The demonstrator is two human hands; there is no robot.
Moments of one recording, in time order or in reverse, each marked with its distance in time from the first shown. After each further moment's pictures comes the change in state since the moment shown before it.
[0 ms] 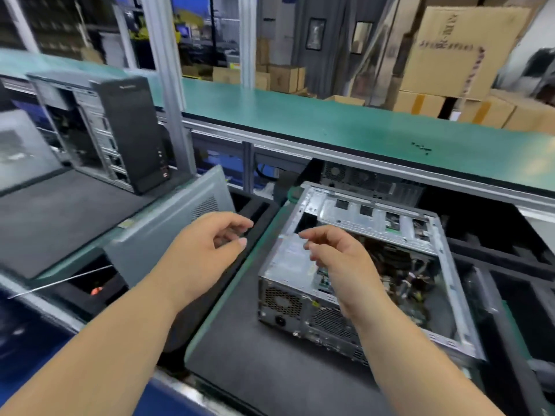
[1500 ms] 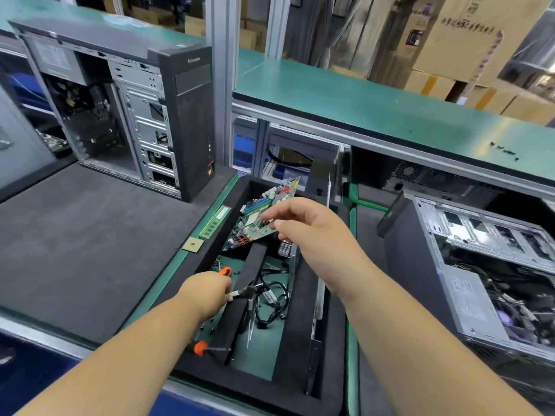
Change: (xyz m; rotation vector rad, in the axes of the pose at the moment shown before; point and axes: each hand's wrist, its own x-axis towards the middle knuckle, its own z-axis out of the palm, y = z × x) left_hand 0.108 -0.371 -0.169 0.887 -0.671 -0.082; right_hand 0.142 -0.037 0.352 -0.344 -0.124 0.011
